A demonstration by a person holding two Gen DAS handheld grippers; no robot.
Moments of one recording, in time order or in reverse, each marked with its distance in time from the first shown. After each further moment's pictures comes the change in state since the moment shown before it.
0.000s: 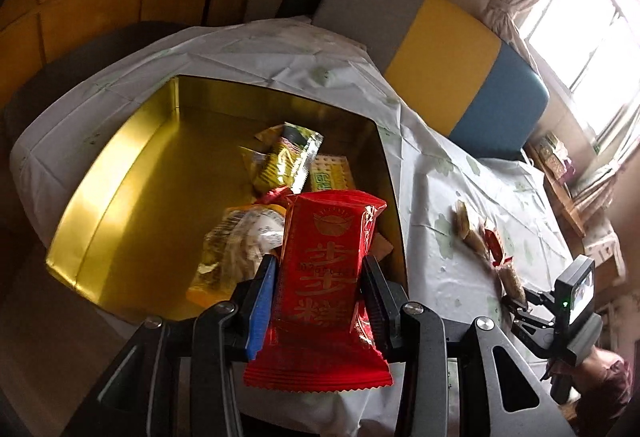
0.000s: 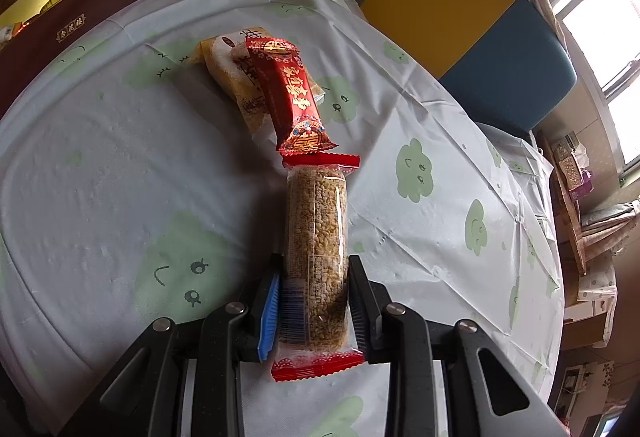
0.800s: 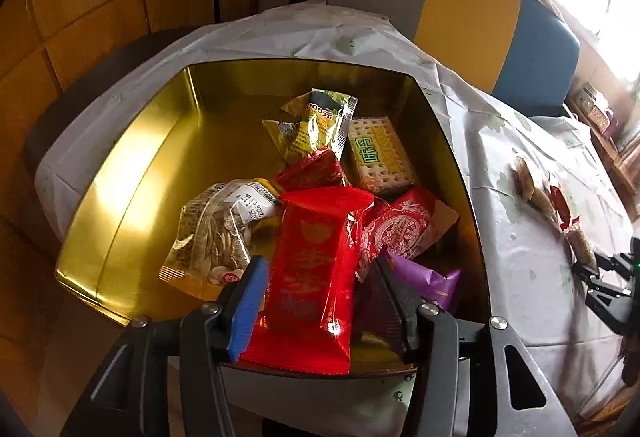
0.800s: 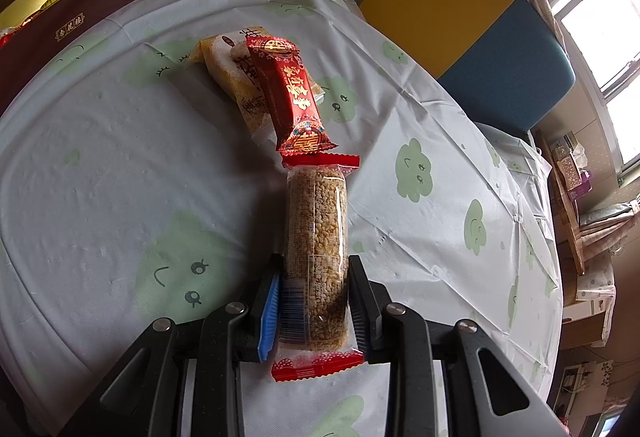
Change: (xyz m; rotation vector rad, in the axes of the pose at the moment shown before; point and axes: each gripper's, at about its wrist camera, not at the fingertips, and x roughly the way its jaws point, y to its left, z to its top) left arm 0.034 -0.002 -0.019 0.126 0.037 0.211; right arm 0.000 0.001 0.000 0.001 -0.001 -0.006
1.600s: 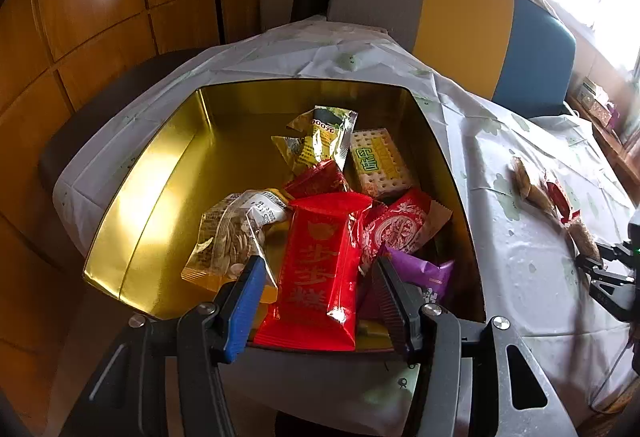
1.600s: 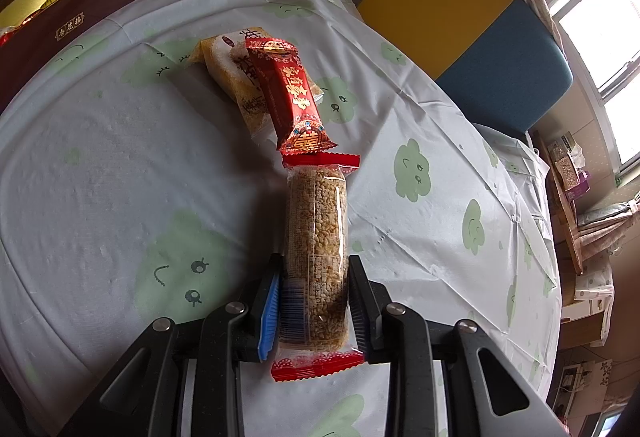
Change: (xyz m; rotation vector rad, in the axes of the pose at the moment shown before) left arm -0.021 -0.005 -0.008 0.035 -0.063 0.044; right arm 0.000 0.000 -0.001 0.003 -0.003 -0.010
